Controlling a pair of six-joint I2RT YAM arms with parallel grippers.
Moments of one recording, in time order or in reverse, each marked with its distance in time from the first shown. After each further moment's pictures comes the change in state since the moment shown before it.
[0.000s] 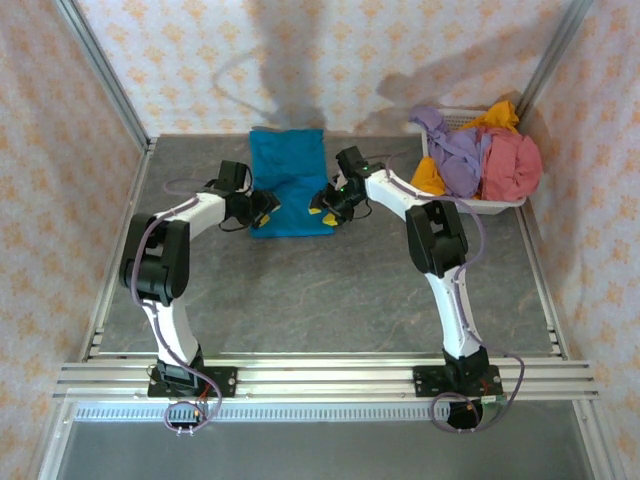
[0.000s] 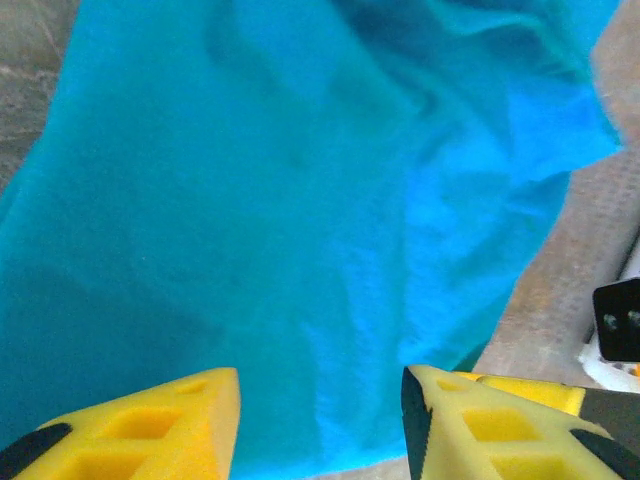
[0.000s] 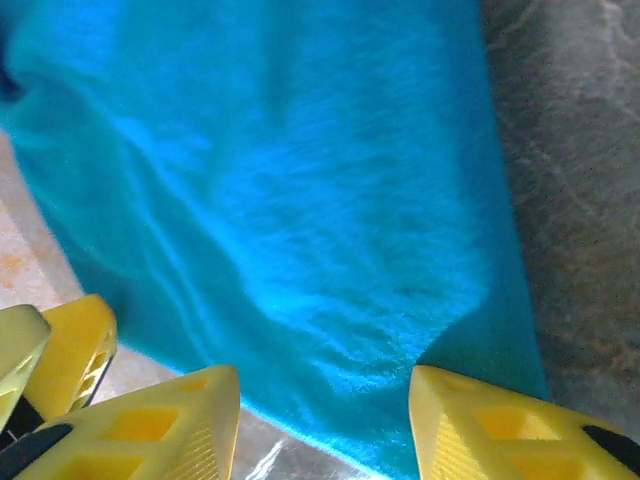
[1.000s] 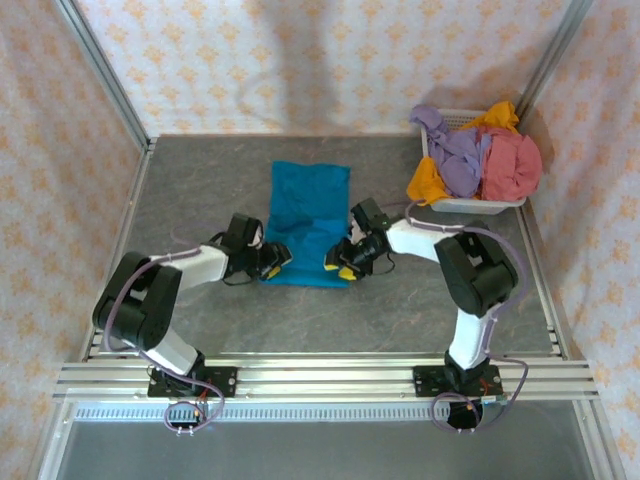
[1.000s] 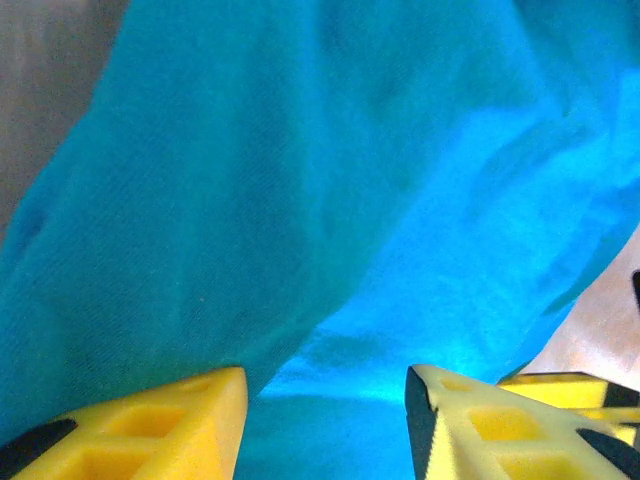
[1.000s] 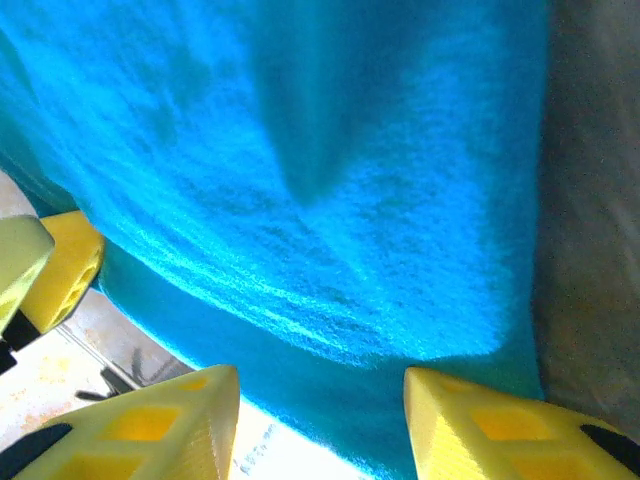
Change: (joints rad) left arm -0.224 -0.381 -0.584 0.214 -0.019 -0.088; right arm 0.083 -0.537 -0.880 0.276 -0.009 0.009
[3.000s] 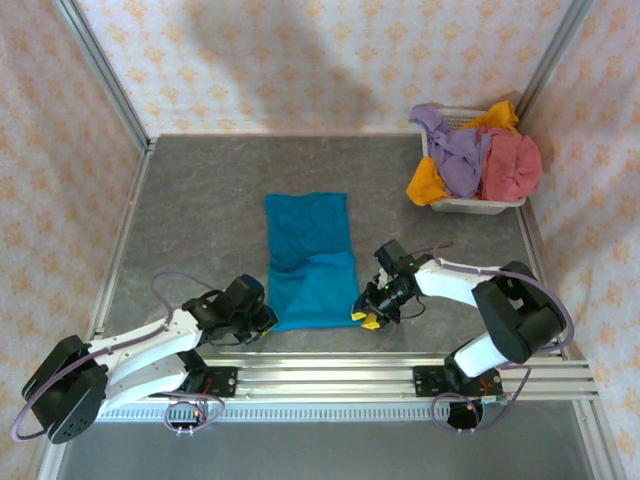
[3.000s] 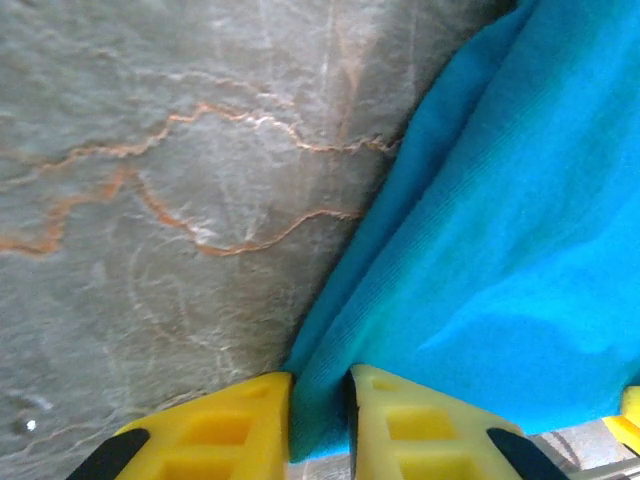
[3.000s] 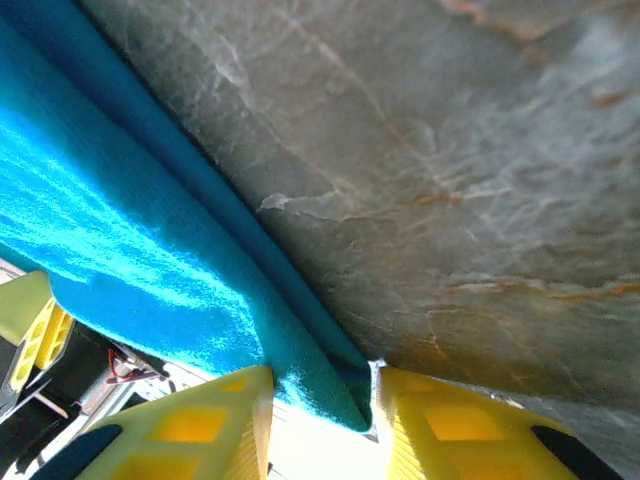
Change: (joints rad) left arm -0.347 -0.547 -0.327 -0.299 -0.218 -0.362; right arm 0.031 -0.307 -0.385 -0.063 -0.079 0.172
